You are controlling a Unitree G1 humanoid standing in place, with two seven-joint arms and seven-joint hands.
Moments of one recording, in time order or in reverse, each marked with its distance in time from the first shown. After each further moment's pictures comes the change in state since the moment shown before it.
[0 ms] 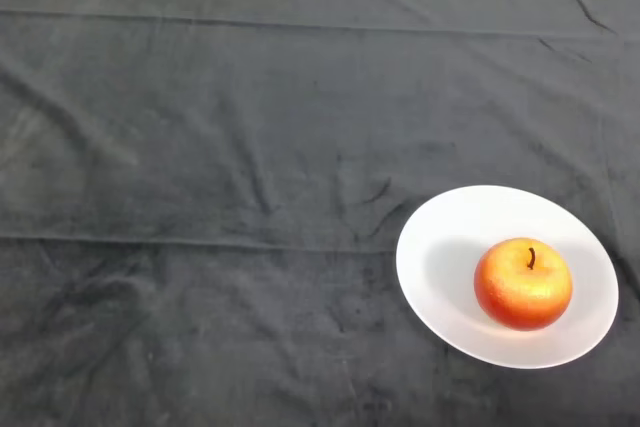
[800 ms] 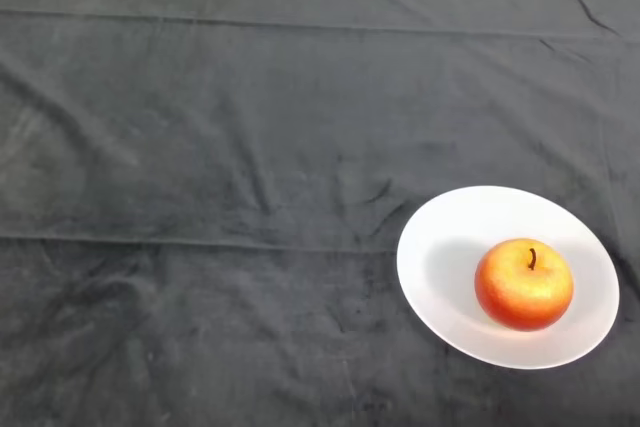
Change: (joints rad) left arm -0.032 -0.035 0.064 0.000 0.029 0.001 -0.042; right arm 0.000 0.000 0.000 0.000 0.000 0.000 0.000
